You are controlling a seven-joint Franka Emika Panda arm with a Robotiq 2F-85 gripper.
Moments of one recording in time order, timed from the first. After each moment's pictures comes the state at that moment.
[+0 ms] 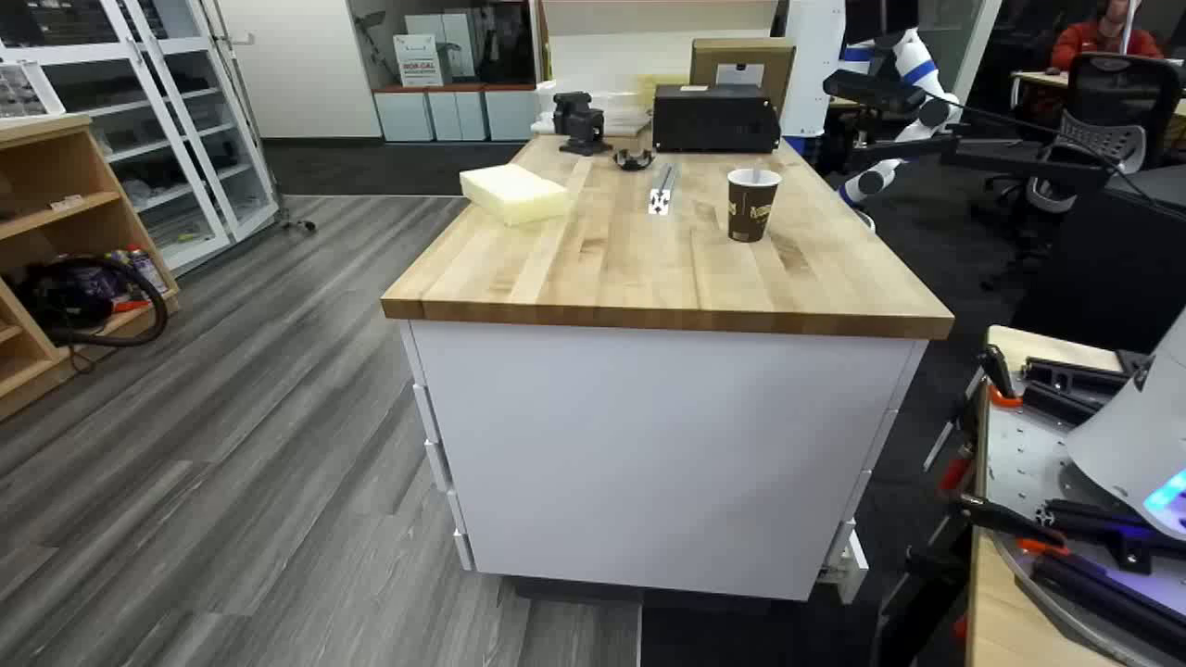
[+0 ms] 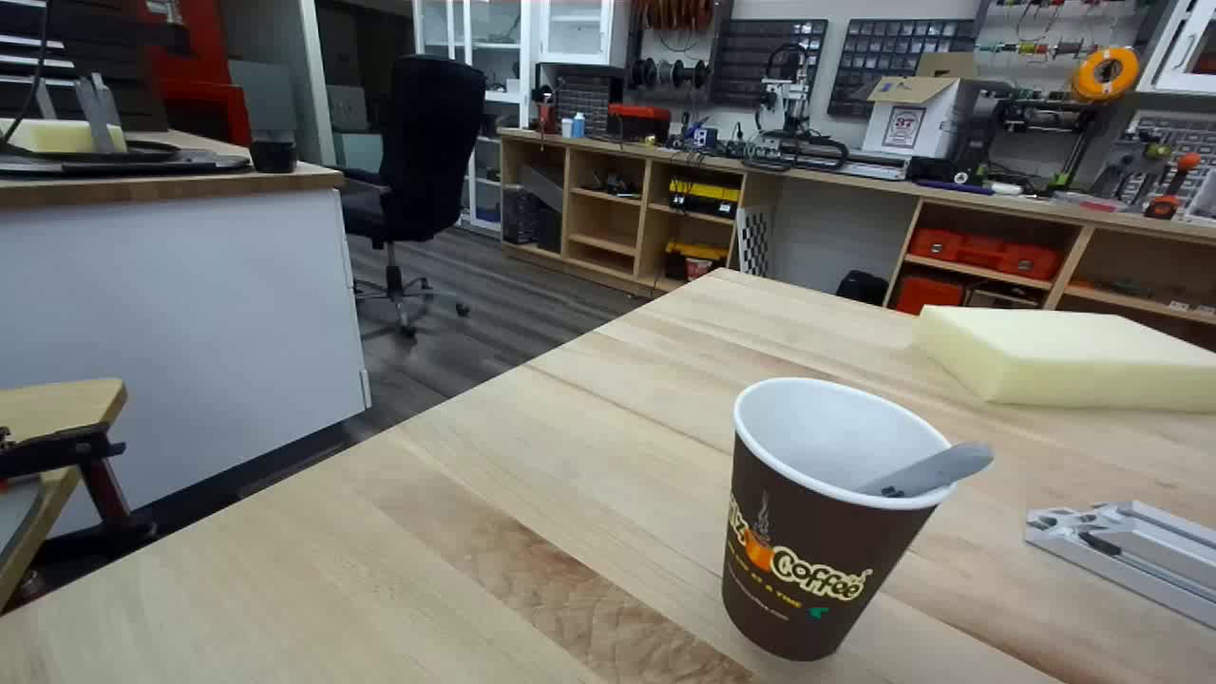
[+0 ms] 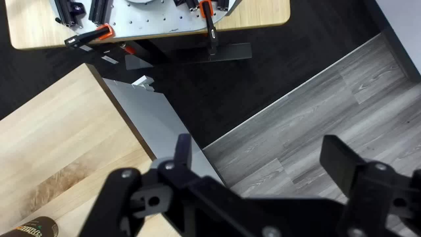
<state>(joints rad) 0.08 -0.36 0.24 -2.06 0.16 1.46 0.41</state>
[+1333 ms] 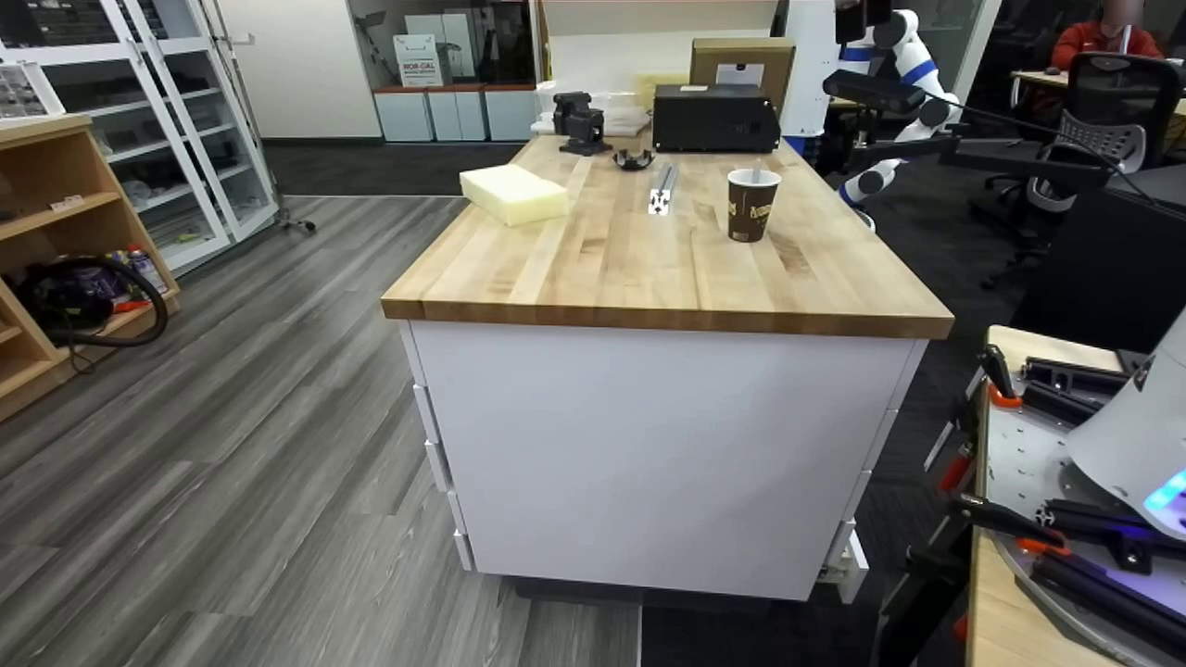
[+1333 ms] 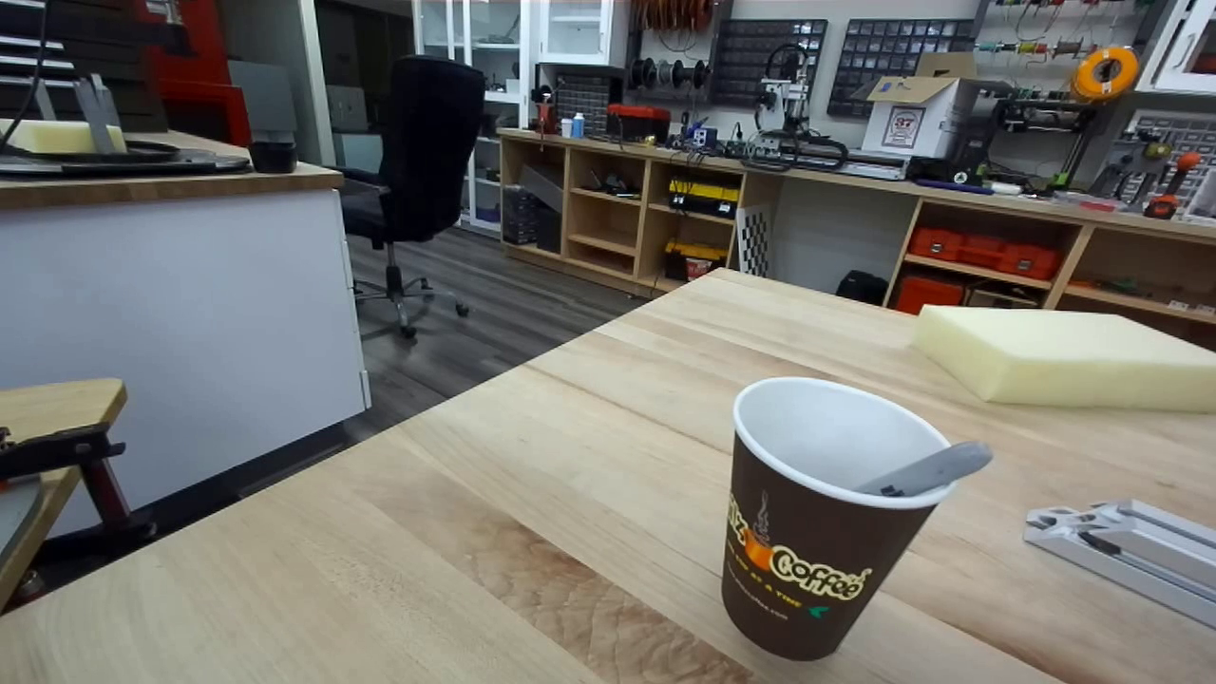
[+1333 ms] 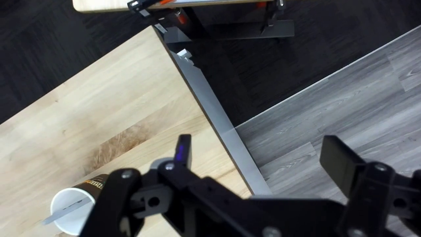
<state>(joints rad) 0.06 -0.38 0.10 -2.10 -0.02 1.51 0.22</state>
